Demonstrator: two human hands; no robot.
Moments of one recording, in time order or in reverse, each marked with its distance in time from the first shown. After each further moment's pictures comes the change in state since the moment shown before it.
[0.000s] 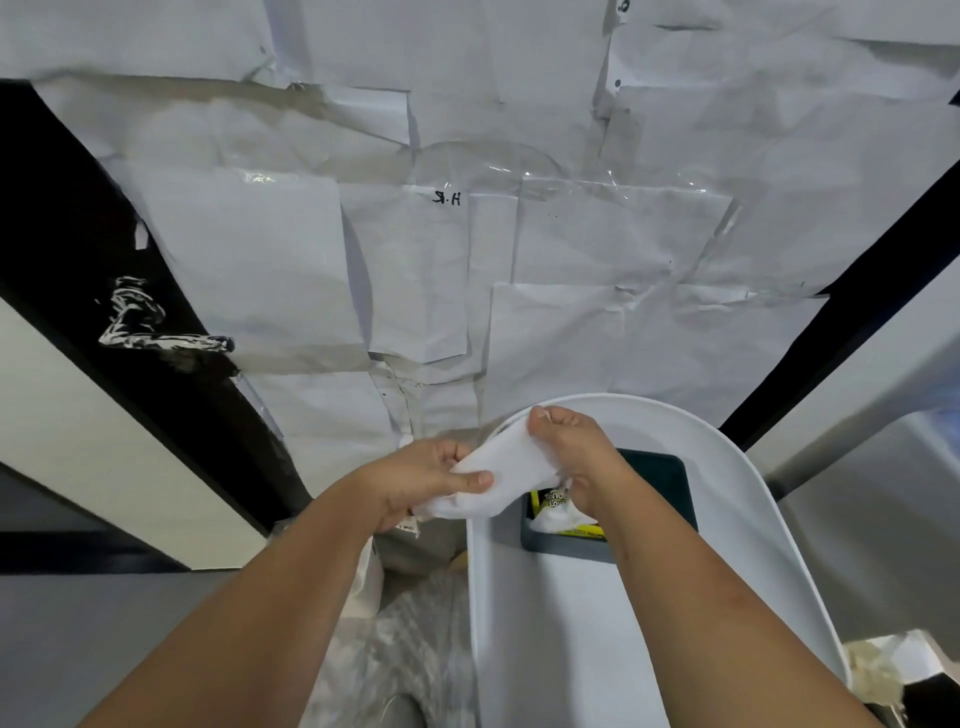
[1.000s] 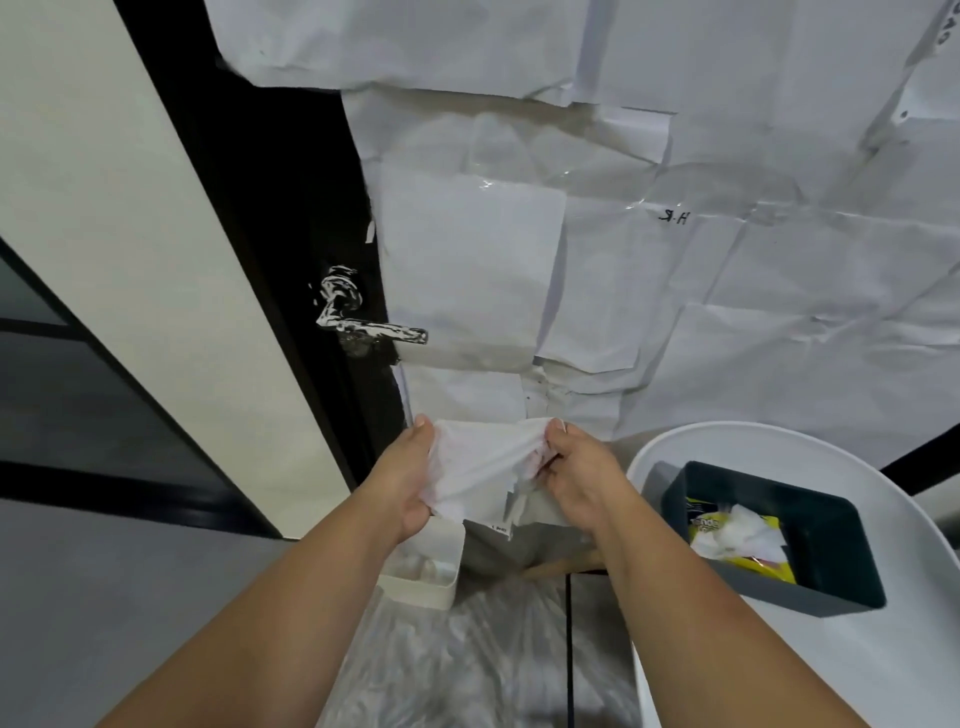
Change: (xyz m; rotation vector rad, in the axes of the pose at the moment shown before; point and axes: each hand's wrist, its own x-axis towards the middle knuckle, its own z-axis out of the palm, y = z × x) left_hand -0.070 -0.071 -0.151 -0.794 0.539 -0.033; right_hand -0.002 0.031 0.190 0.325 -0.124 0.106
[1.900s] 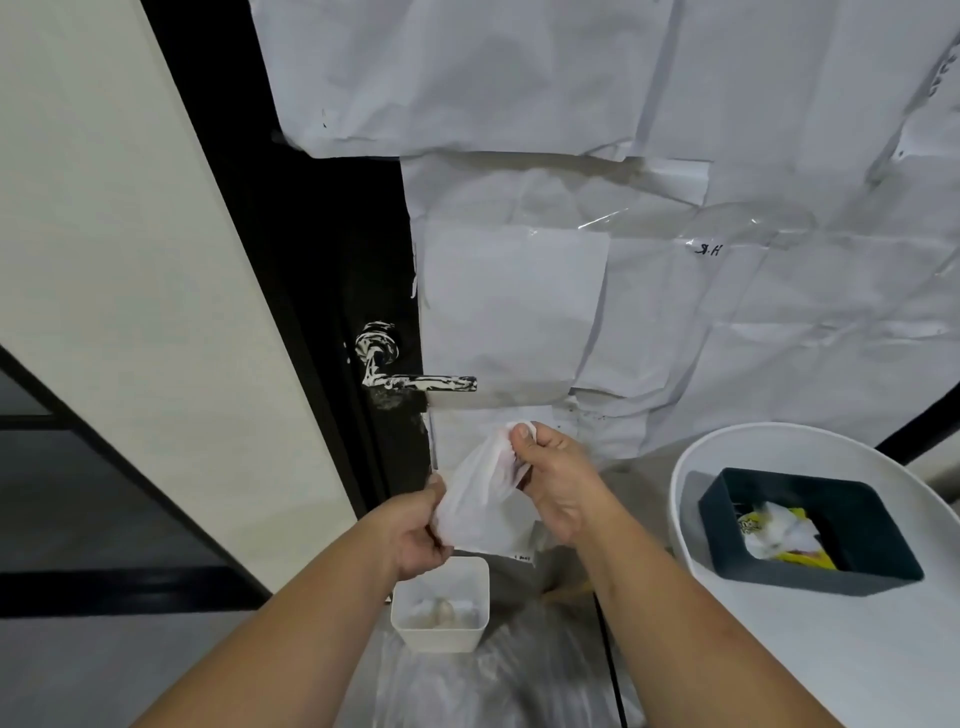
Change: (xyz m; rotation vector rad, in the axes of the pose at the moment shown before) left_hand 0.030 0.056 -0.071 0.124 -0.061 -0.327; right_hand -0.002 0.022 0.115 -0.074 -0.151 -0.302
